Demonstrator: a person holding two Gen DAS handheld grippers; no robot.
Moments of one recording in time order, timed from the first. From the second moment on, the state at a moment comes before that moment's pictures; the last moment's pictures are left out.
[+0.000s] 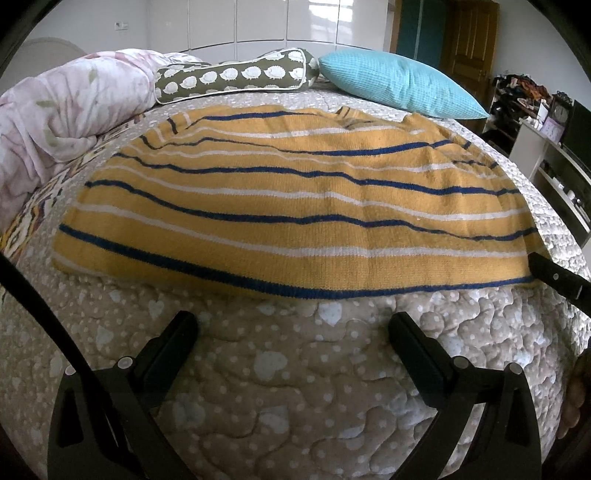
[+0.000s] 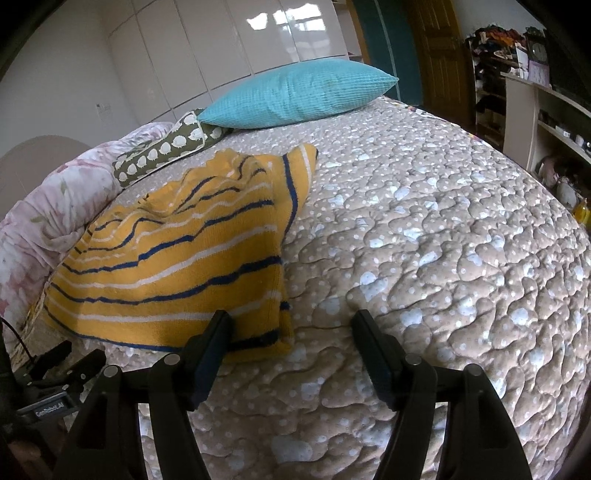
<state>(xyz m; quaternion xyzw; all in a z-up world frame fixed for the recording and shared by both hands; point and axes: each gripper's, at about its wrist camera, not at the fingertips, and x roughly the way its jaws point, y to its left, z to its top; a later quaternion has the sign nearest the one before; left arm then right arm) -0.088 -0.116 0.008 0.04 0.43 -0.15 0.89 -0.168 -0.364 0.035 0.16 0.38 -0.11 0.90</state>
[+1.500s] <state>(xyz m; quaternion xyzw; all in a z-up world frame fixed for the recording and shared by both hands) -0.161 -0.077 0.061 -0.01 0.40 -0.18 0.90 -0.177 -0.385 0.041 0.29 0.38 -0.03 0.88</state>
